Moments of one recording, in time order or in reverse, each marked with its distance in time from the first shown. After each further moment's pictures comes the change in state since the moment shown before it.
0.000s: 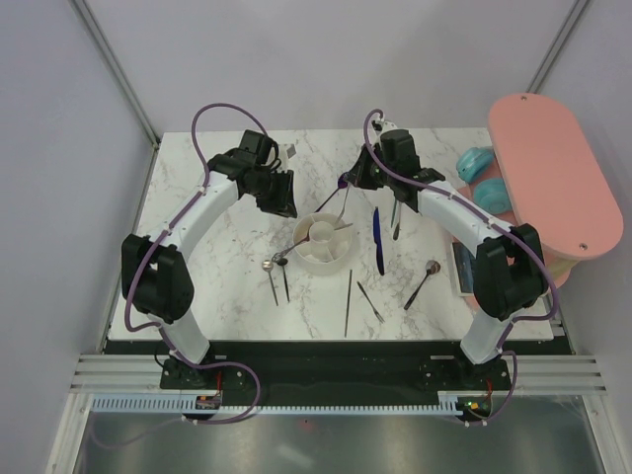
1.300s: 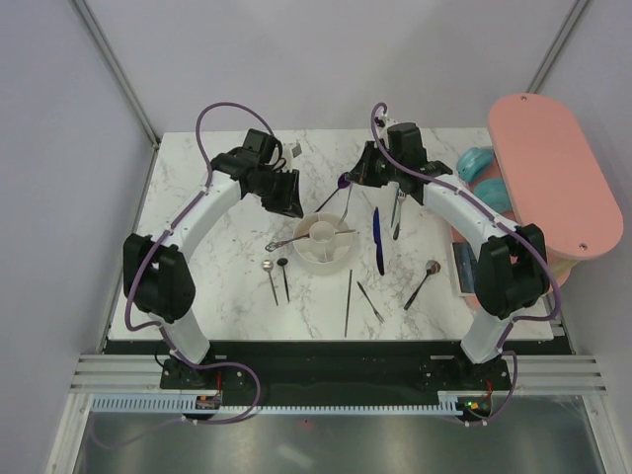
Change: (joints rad) left arm -0.027 0.007 0.020 0.000 0.055 0.000; right arm -0.037 0.005 0.082 -0.109 -0.135 -0.007
